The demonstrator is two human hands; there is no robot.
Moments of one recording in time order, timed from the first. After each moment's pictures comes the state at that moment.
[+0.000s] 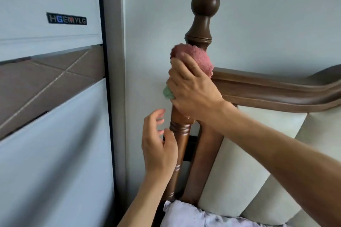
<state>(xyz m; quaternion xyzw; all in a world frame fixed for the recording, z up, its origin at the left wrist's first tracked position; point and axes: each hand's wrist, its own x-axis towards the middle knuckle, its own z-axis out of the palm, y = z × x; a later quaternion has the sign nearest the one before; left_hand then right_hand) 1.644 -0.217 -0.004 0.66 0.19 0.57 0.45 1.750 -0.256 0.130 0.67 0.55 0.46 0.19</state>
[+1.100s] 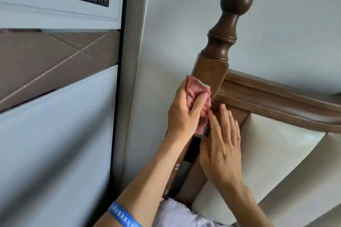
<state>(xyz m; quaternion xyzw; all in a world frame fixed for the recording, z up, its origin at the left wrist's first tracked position) 1.713 -0.193 0.027 0.67 0.14 0.52 0.51 1.742 -0.324 -0.007 0.77 0.45 0.37 -0.27</state>
